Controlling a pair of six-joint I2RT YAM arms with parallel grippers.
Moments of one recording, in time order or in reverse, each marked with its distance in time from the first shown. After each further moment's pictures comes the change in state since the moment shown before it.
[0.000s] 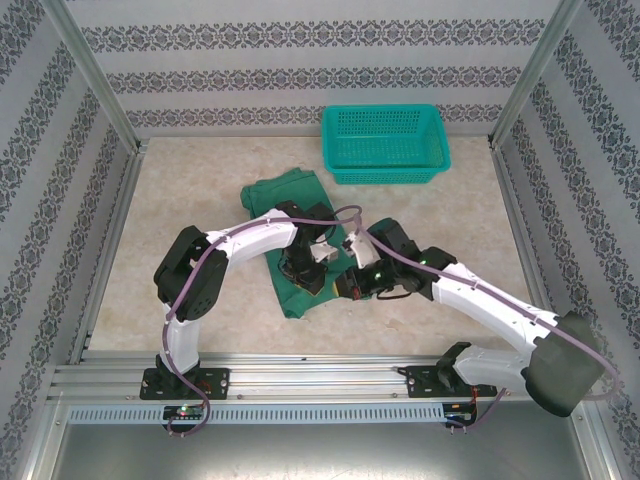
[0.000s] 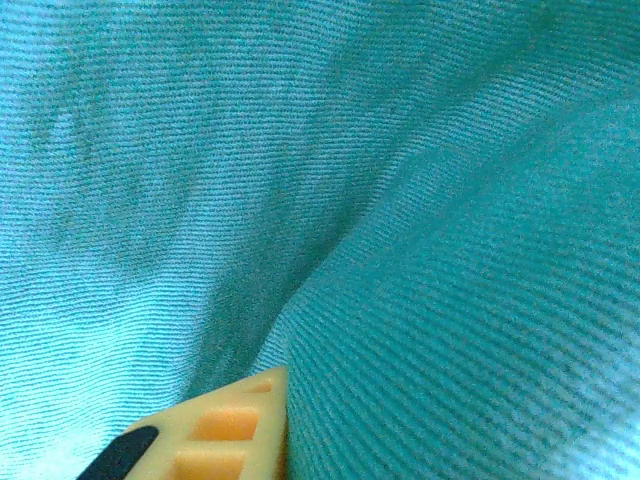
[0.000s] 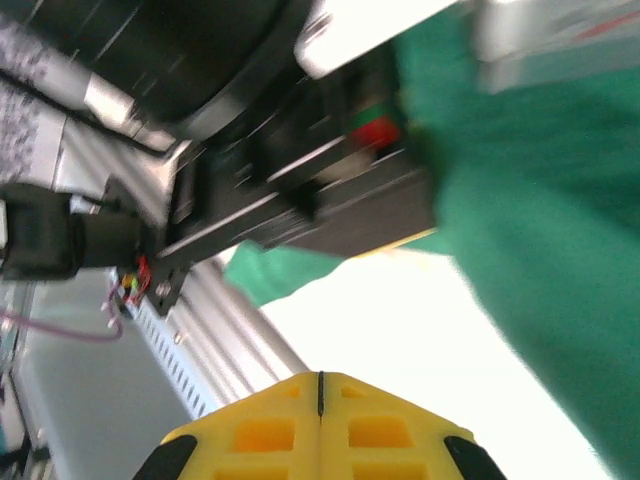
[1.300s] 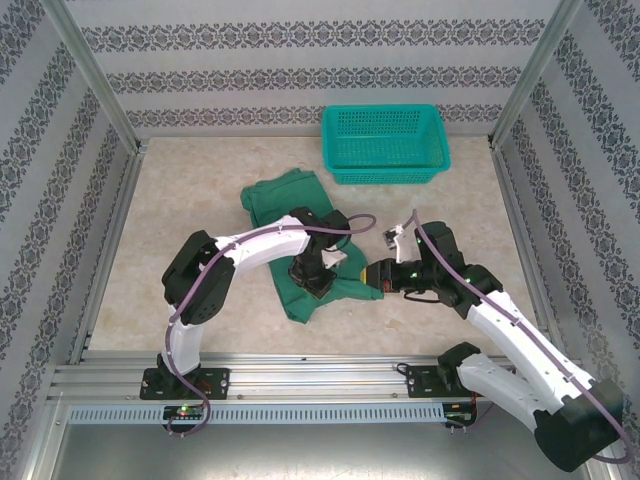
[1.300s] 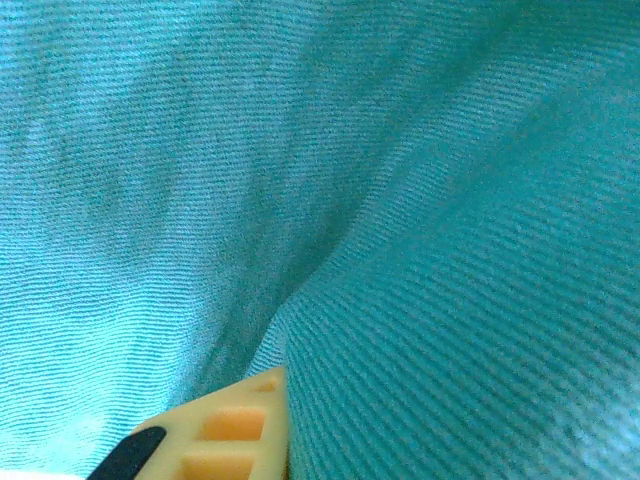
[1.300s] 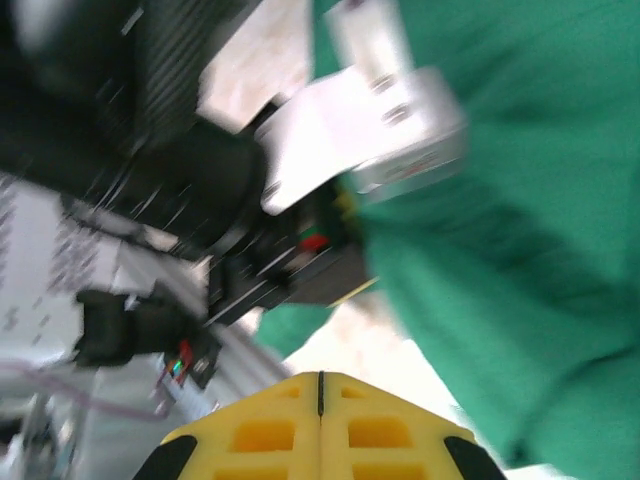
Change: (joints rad) left arm -0.088 0.022 0.057 -0.032 -0.119 -0.047; right arm -0.218 -0.307 -0.109 -0.019 -0.061 0.106
